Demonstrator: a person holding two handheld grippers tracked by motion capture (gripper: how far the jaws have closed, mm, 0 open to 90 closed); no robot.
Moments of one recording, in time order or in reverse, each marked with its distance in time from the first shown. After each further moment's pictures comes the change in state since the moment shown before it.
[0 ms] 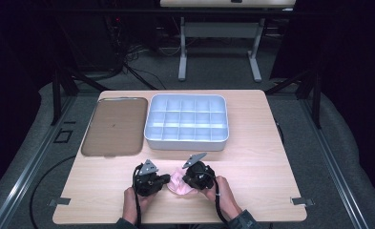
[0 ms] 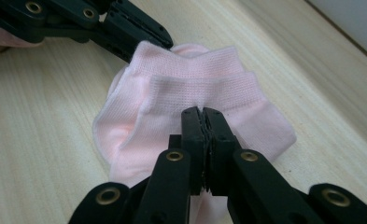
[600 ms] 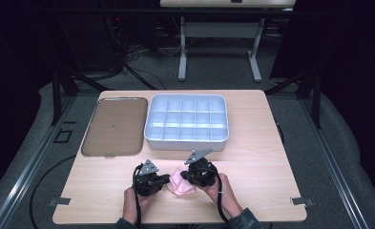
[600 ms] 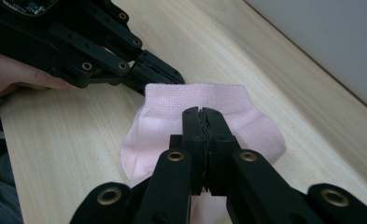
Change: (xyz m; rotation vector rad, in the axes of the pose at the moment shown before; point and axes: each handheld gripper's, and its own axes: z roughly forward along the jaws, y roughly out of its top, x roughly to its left) left arm 0.000 0.000 0.000 -0.001 0.000 0.001; right arm 0.000 0.010 -0.017 -0.084 0.051 0.008
